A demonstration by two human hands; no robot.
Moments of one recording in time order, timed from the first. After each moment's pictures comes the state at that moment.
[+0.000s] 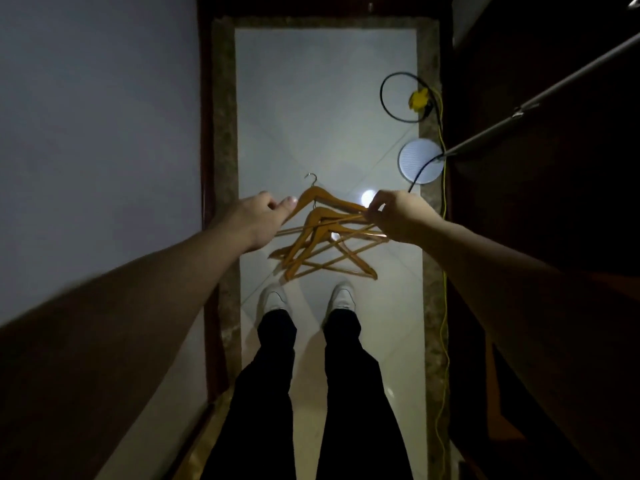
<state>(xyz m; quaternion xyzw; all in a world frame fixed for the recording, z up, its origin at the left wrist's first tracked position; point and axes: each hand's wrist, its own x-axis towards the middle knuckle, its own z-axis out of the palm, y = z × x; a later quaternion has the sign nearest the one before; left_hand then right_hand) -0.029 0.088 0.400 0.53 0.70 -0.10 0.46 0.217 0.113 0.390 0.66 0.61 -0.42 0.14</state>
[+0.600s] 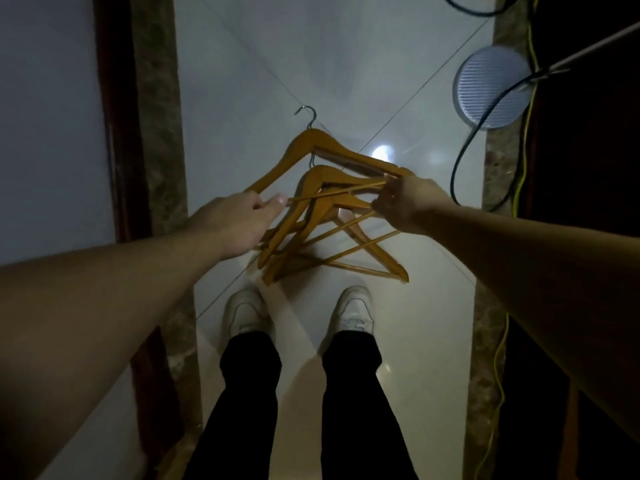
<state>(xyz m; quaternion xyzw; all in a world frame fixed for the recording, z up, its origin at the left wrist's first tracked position) -0.034 0.086 0.022 0.52 0.70 -0.18 0.46 0.212 0.129 0.014 0.65 0.60 -0.40 0.24</state>
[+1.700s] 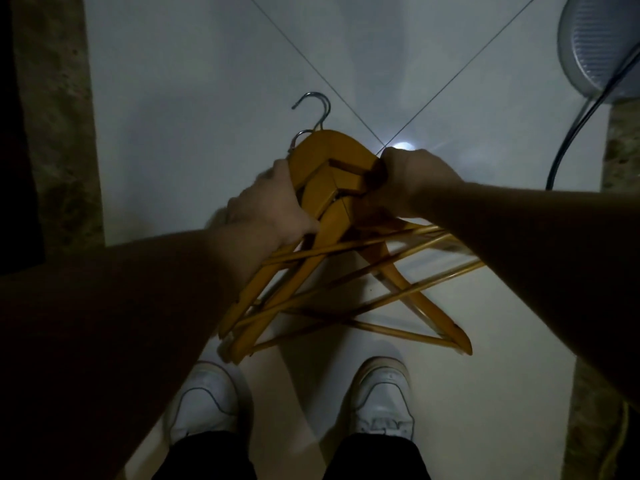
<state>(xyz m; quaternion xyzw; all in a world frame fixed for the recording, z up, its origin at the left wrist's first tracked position) 0.018 0.125 -0.243 0.53 0.72 -0.15 0.42 0.208 0.178 -0.244 0.63 0.64 -0.36 0.24</state>
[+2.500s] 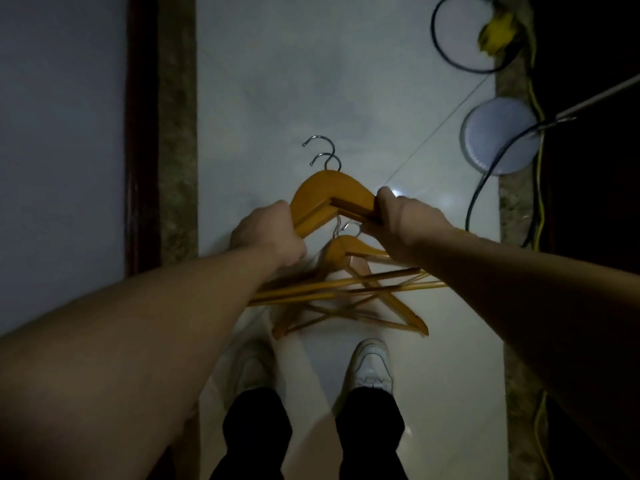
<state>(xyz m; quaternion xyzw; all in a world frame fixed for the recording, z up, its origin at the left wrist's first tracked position) -0.004 0.134 0.011 0.55 0.74 -0.15 0.36 0.197 0.157 -0.004 0.62 0.70 -0.31 0.18</state>
